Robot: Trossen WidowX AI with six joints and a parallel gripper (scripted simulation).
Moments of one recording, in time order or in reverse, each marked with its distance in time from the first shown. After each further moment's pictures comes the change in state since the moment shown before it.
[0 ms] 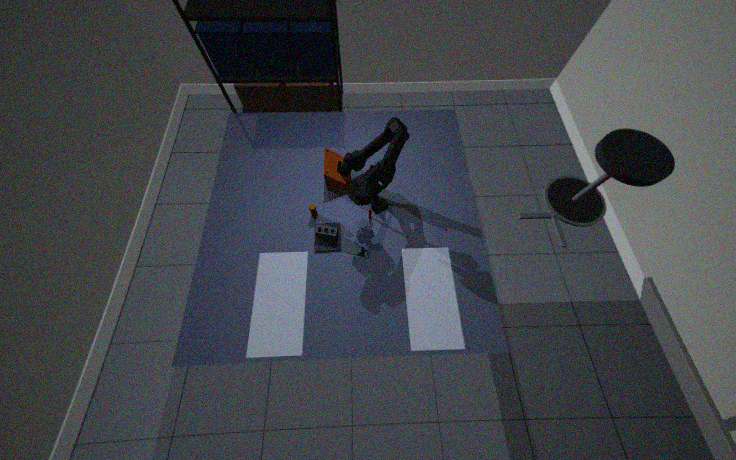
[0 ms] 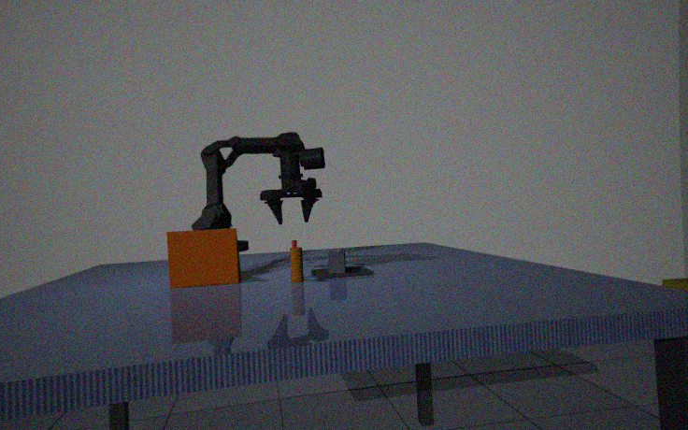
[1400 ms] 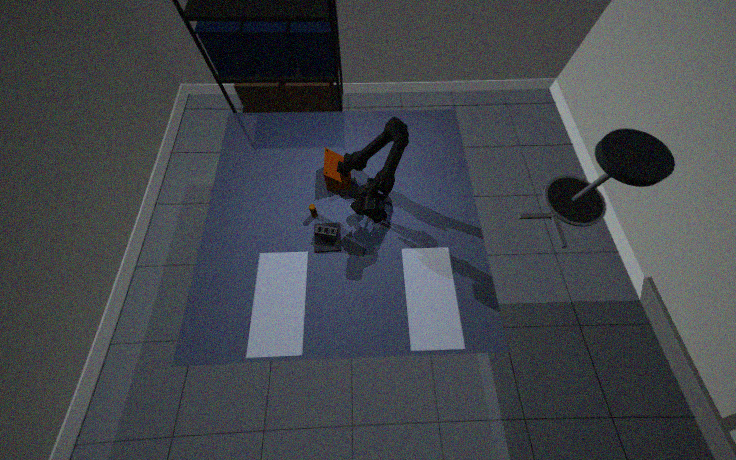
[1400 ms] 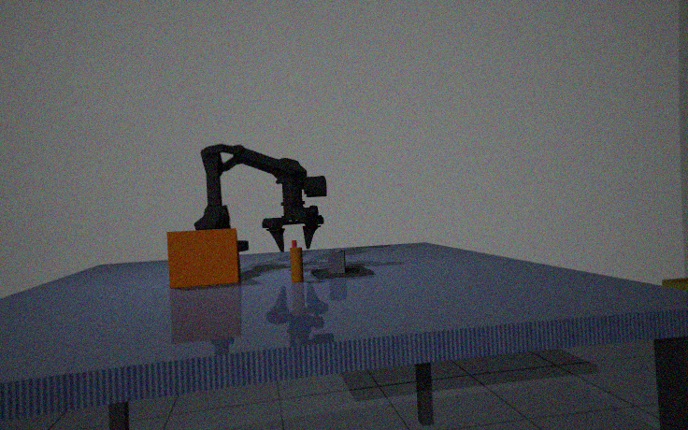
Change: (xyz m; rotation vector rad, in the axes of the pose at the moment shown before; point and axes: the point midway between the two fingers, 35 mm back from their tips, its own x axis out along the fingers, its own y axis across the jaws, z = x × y) arm 0.080 0.002 -0.003 0.000 0.009 -0.003
